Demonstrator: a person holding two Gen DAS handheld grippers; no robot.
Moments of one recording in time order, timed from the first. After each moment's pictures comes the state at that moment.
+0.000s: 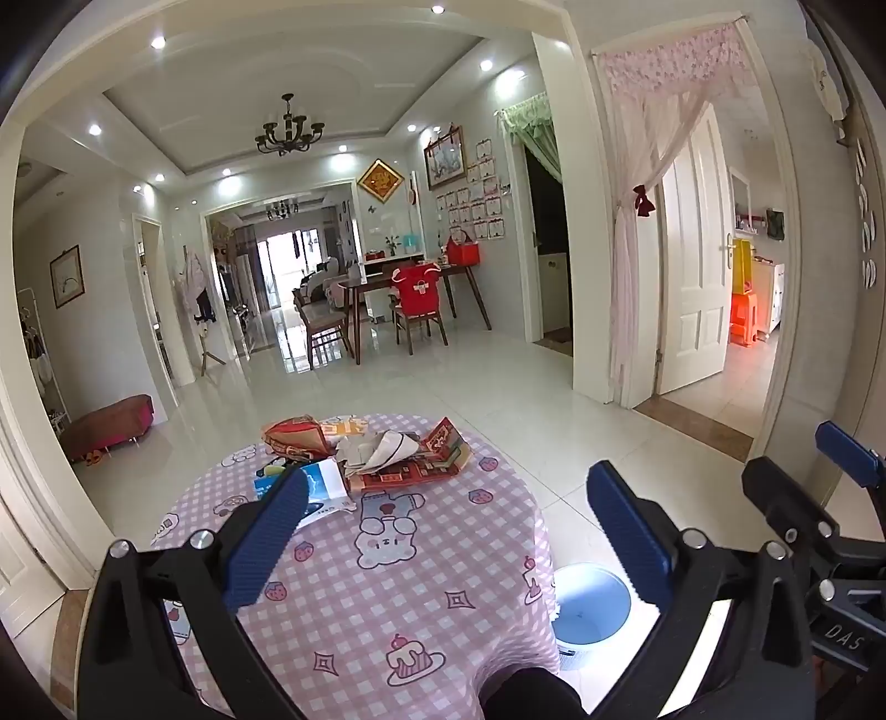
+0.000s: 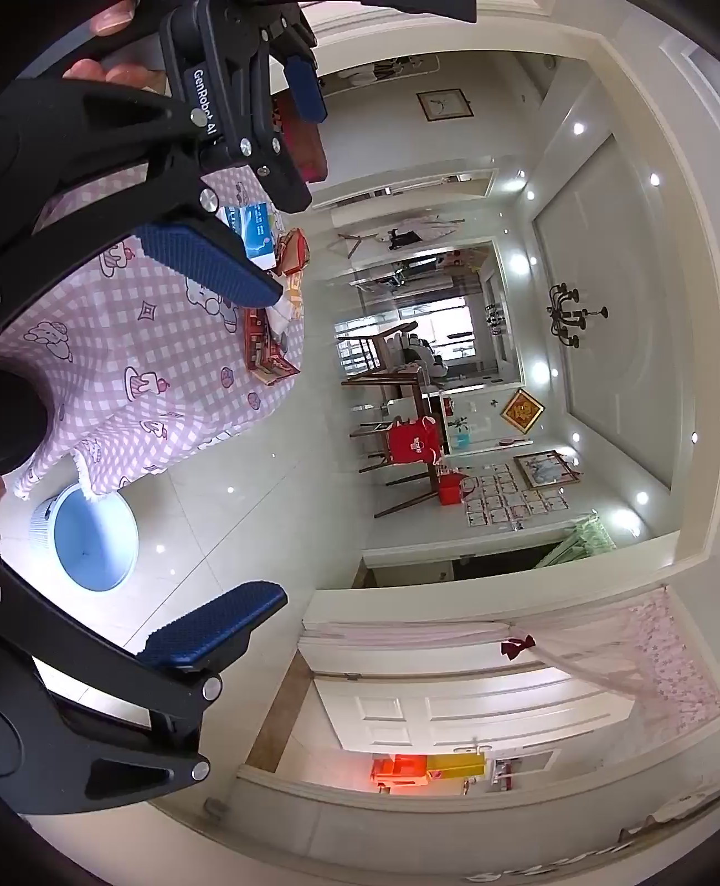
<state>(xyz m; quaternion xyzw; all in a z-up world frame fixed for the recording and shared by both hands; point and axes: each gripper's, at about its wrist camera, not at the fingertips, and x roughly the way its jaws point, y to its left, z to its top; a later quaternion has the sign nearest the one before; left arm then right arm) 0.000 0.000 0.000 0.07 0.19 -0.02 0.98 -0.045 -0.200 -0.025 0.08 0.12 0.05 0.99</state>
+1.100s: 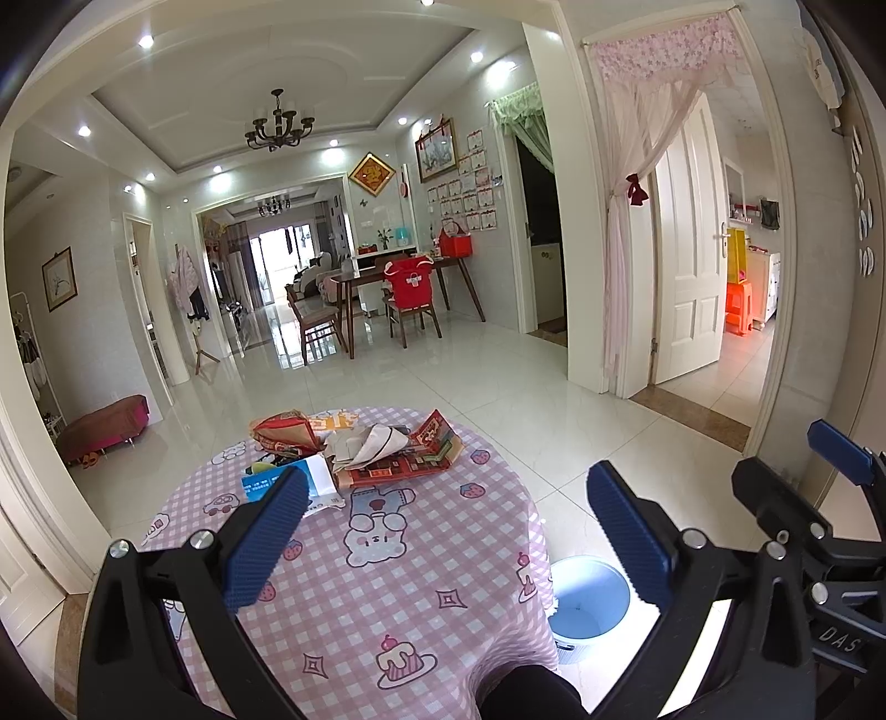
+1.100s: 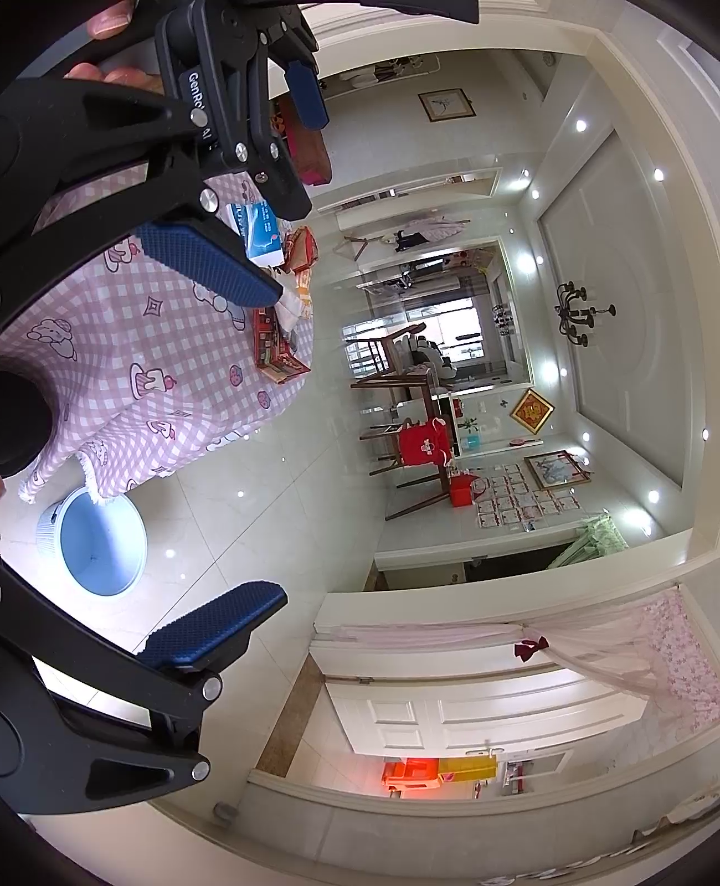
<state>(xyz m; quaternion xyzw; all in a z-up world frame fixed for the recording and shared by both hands) 0.010 -0.007 -0.010 0.08 0.20 -0.02 0.98 -0.026 -0.198 -0.054 0.08 0.13 0.05 0.99</state>
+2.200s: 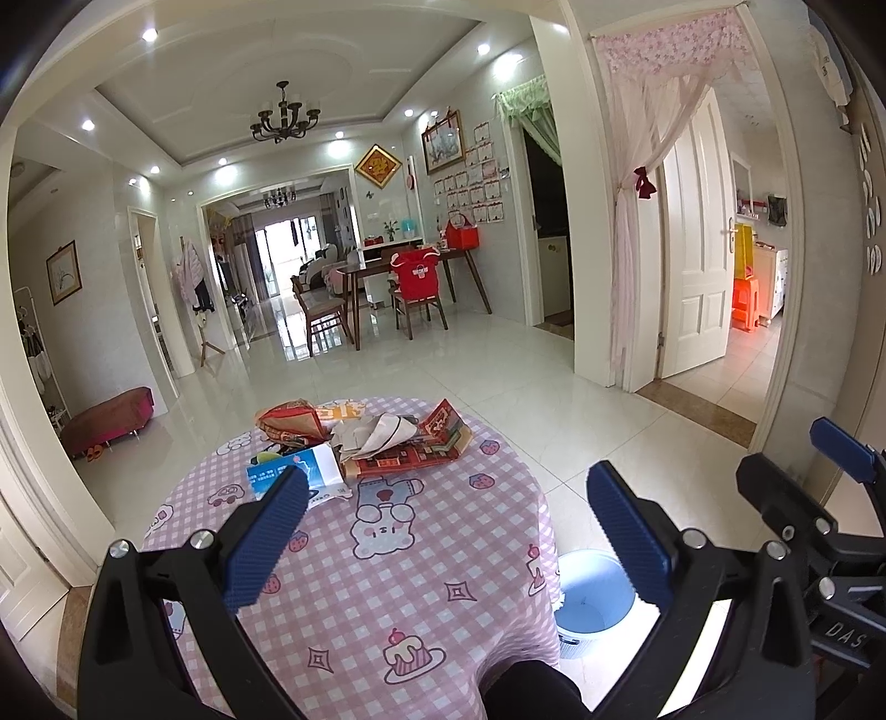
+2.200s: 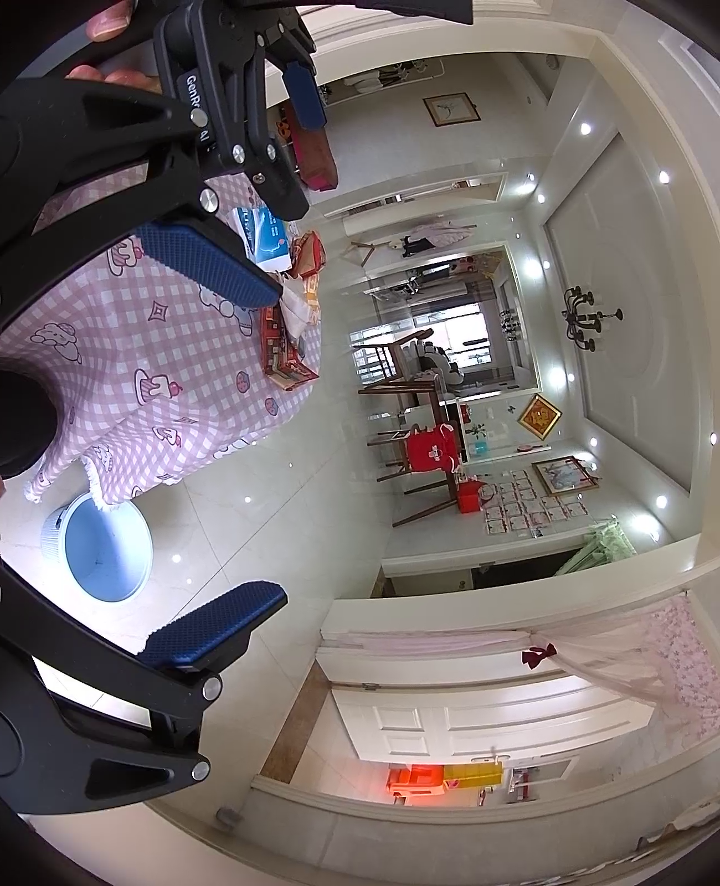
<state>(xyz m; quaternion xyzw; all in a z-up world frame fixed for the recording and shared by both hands) 0.015 0.001 -0.013 0.08 0.21 -0.01 0.97 -0.014 -0.190 -0.069 0.09 0.14 0.06 0.99</state>
